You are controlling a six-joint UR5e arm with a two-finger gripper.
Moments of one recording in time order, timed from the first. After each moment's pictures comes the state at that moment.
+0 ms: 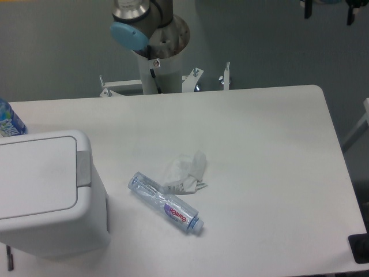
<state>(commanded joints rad) 3.12 -1.48 -1.53 -1.38 1.37 1.78</state>
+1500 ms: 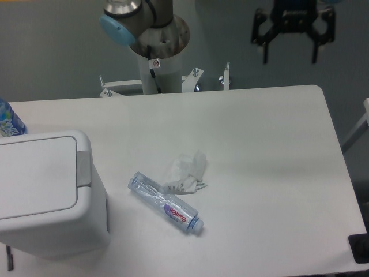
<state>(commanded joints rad) 2.70 -1.56 -1.51 -1.31 1.34 0.72</state>
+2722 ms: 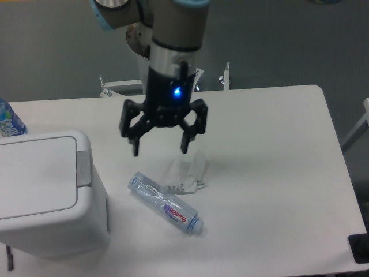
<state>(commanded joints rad) 2.31 -1.76 -1.41 -1.17 1.24 0.00</state>
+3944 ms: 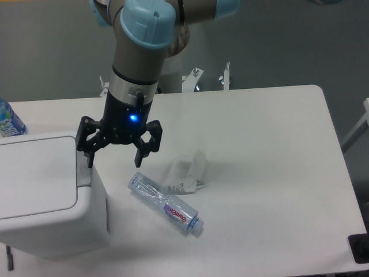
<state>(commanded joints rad) 2.25 -1.77 -1.46 -1.17 1.18 -0.02</state>
